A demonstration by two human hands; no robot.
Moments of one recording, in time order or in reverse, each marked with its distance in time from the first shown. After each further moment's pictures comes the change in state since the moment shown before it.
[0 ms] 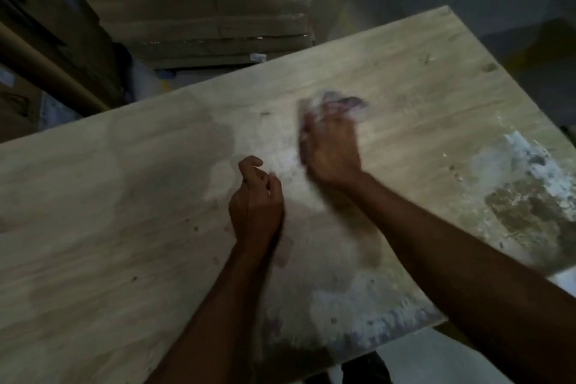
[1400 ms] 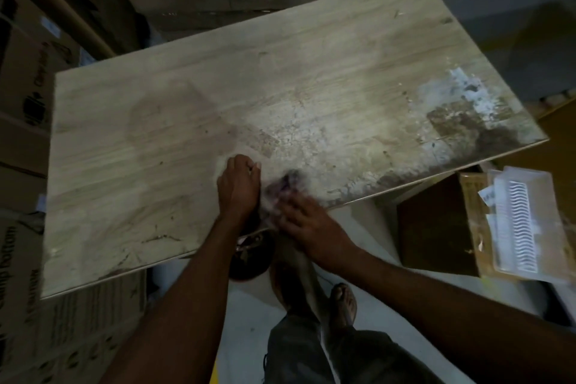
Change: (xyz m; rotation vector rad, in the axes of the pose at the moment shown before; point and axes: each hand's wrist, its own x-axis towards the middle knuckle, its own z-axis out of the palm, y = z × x) left_hand -0.149 -0.063 -0.074 0.169 -0.248 0.072; right_hand -0.342 -0.062 -0.037 0.068 -0.070 -0.460
